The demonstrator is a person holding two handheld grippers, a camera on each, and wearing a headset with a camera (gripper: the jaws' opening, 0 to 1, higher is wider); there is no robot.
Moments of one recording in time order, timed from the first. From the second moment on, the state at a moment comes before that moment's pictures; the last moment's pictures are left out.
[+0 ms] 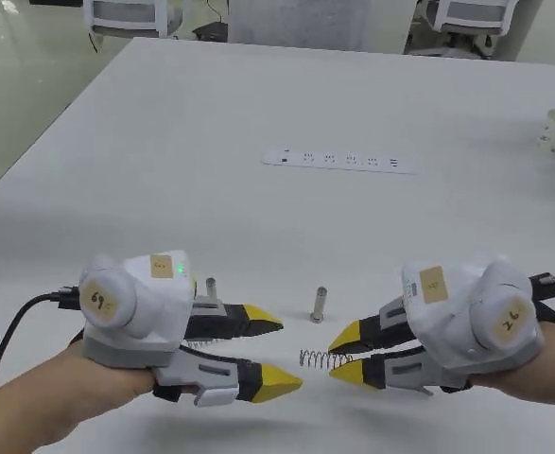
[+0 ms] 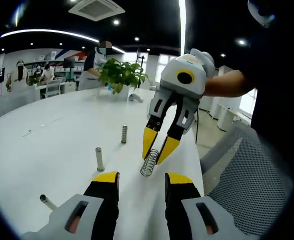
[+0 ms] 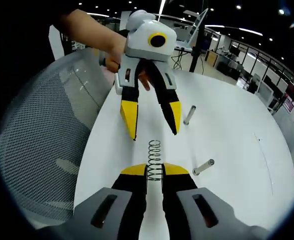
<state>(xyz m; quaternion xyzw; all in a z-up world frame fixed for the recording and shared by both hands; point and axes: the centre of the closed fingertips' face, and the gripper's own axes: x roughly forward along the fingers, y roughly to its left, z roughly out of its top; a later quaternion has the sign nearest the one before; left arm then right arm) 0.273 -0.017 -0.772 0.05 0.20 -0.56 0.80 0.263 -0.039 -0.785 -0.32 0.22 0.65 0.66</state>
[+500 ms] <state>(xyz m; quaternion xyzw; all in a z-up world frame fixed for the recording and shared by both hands) 0.269 -0.039 -0.773 0.05 0.19 -0.58 0.79 0.258 -0.037 -0.777 -0.31 0.21 0.65 0.65</state>
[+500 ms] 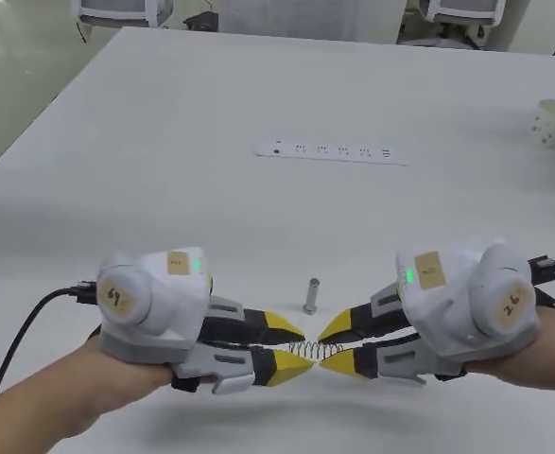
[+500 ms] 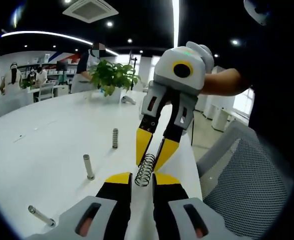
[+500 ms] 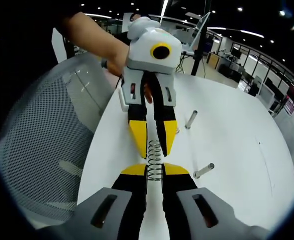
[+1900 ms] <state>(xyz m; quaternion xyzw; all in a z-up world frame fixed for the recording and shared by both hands) 0.259 -0.042 -0.772 0.08 0.20 -0.61 0.76 0.253 -0.047 -0.765 -0.25 0.22 0.65 0.68</state>
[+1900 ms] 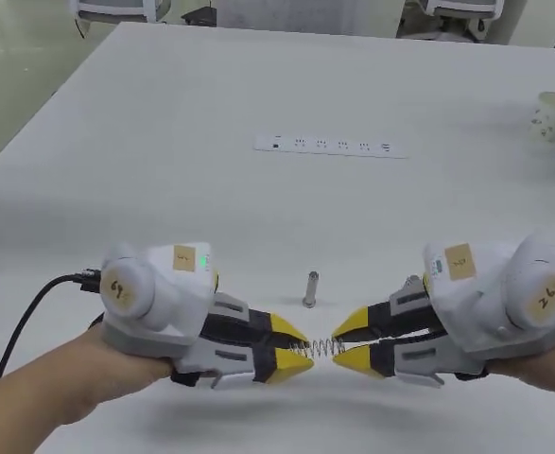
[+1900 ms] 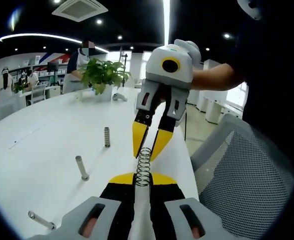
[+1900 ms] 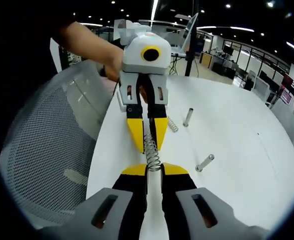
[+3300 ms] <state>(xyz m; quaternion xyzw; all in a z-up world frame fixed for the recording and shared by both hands) 0.247 -0.043 -0.775 0.10 0.20 -0.61 0.76 0.241 -0.011 -0.738 -0.18 0.20 0.67 0.69</state>
